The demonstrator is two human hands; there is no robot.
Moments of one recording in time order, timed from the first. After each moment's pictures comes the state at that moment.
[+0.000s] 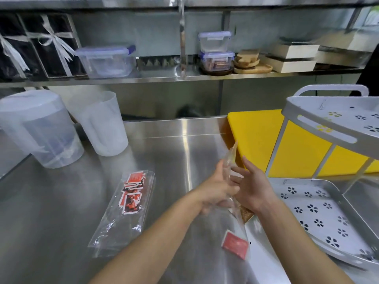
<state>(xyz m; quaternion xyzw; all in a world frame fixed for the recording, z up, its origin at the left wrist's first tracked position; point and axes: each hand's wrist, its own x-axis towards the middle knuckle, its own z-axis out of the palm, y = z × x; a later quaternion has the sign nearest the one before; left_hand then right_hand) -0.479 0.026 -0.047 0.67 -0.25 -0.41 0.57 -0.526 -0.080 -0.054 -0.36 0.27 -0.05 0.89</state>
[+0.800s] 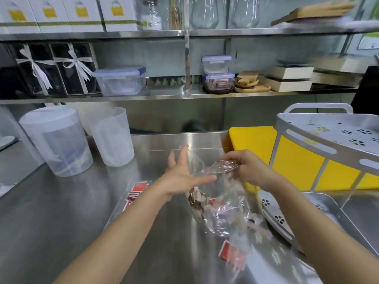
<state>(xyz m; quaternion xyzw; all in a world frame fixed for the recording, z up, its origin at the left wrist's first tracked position) -0.463 0.086 0.017 0.88 -0.23 -0.18 0.37 -0.533 -0.092 0.020 -0.89 0.04 -0.09 0.44</state>
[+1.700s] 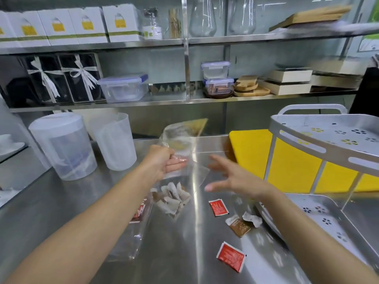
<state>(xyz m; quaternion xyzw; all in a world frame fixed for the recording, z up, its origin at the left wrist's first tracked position) -0.443 0.086 0.052 0.68 -0.01 -0.19 0.70 -0.550 -0.075 0.013 -0.88 0.00 -0.01 0.47</state>
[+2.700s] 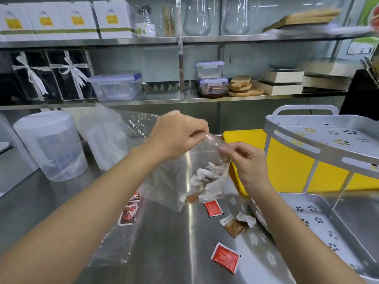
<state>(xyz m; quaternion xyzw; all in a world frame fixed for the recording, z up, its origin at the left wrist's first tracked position) -0.451 0.067 0.093 0.78 -0.53 0.26 0.18 -0.536 -0.086 0.008 -0.71 0.03 -0.38 0.59</state>
